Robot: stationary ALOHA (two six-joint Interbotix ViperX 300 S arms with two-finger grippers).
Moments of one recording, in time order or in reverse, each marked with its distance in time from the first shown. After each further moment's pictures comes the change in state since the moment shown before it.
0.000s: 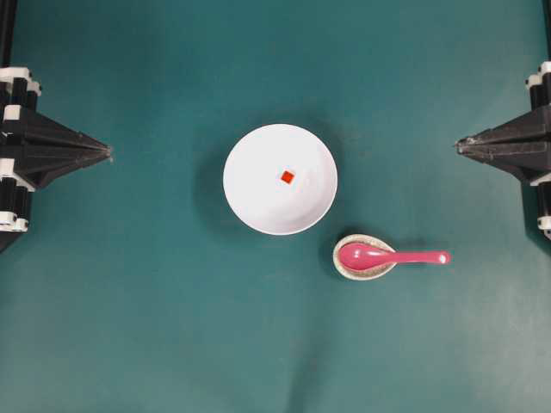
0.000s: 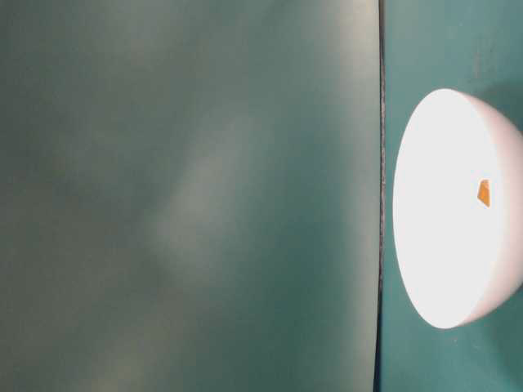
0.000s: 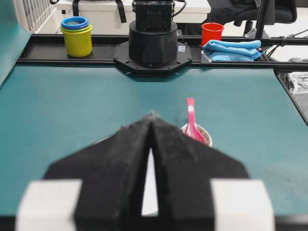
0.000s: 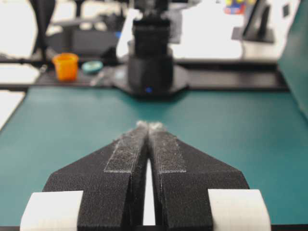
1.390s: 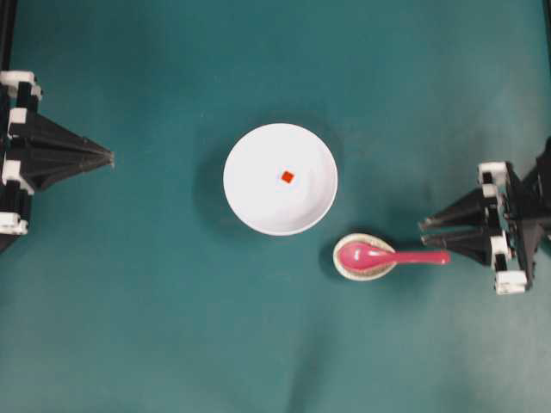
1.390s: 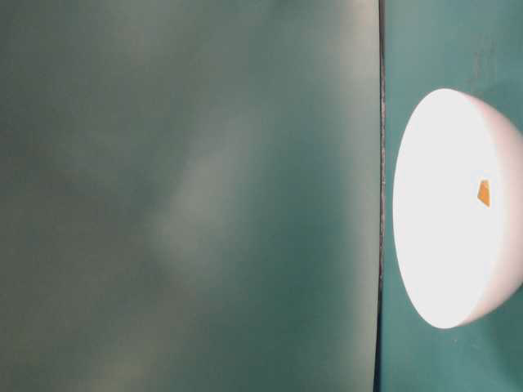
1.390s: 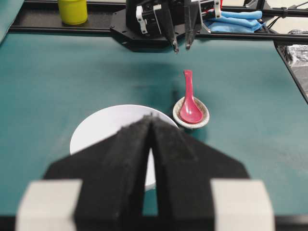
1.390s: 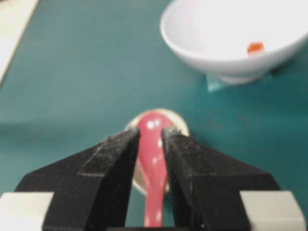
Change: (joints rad) left arm 0.000 -0.008 -0.018 0.009 0.126 -0.029; right arm 0.532 0.666 0.252 0.600 -0.715 0.087
